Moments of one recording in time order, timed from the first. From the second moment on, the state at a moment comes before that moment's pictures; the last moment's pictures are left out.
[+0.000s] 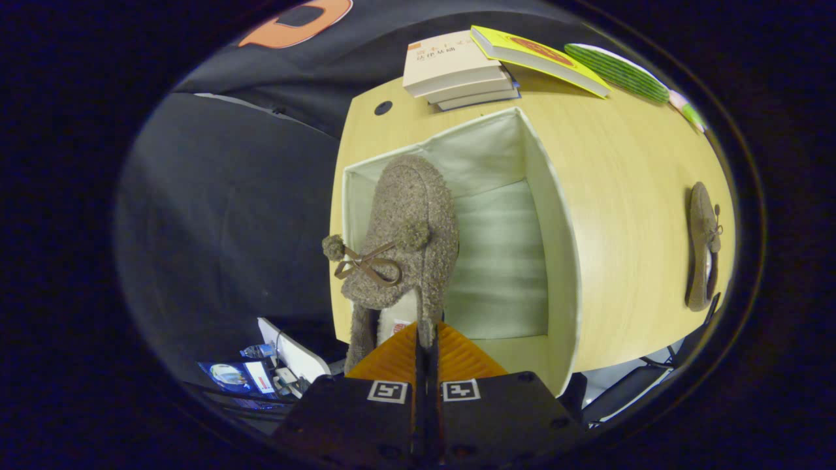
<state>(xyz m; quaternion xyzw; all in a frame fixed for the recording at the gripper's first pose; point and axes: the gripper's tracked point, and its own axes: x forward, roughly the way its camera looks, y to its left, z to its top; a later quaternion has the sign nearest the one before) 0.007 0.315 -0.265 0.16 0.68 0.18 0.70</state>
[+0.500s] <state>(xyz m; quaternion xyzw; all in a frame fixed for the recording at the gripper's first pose) 0.004 0.343 -0.262 0.20 0.67 0.19 0.68</state>
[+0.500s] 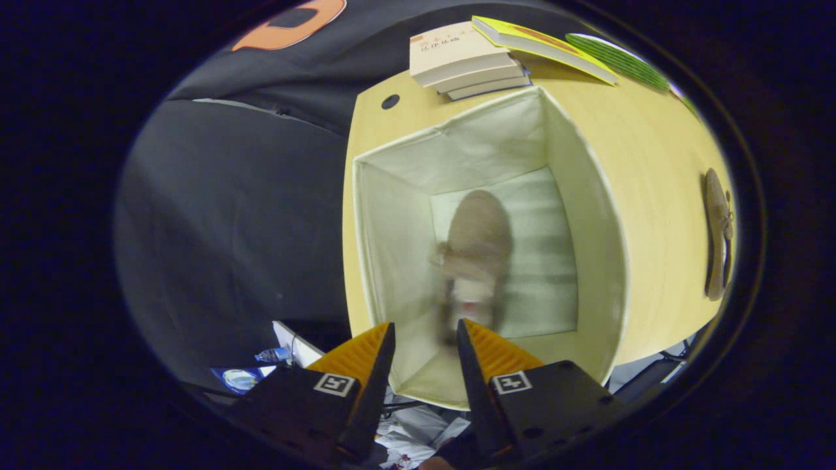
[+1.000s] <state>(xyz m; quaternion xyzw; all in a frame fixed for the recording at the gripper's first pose) 0.017 0.239 -0.167 0.10 0.54 0.22 0.80</state>
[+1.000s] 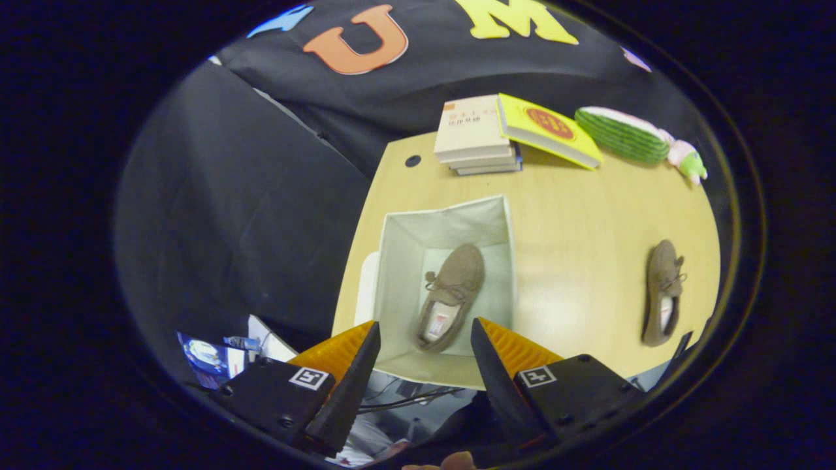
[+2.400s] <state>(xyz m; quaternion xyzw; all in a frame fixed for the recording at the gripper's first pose) 0.046 -0.138 -0.389 0.07 0.68 0.13 0.72</state>
